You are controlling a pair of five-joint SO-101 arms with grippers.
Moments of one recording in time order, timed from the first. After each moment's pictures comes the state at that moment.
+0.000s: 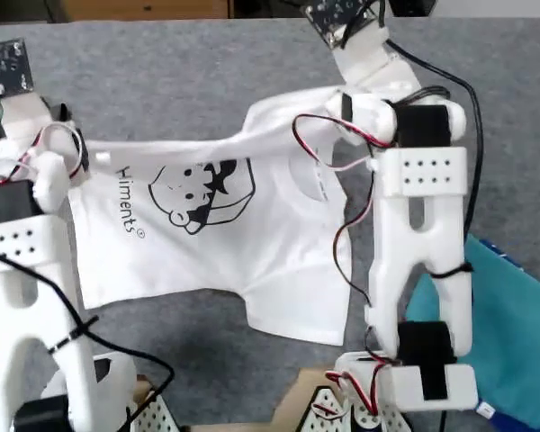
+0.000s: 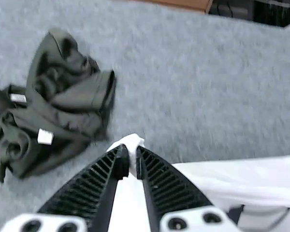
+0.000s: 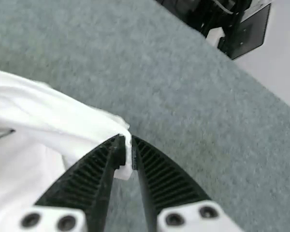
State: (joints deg) left arm -16.2 -33.1 21.6 58.5 -8.7; right arm -6.2 -8.4 -11.6 74.4 25.1
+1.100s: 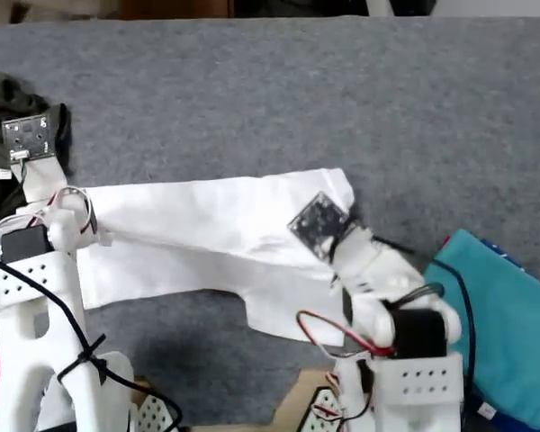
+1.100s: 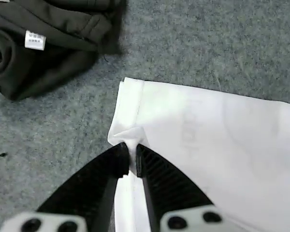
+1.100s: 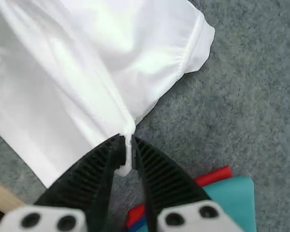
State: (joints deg) left arm -20.7 -41.2 48.4 53.5 -12.9; right arm -6.2 -75.6 61.1 79.8 34.6
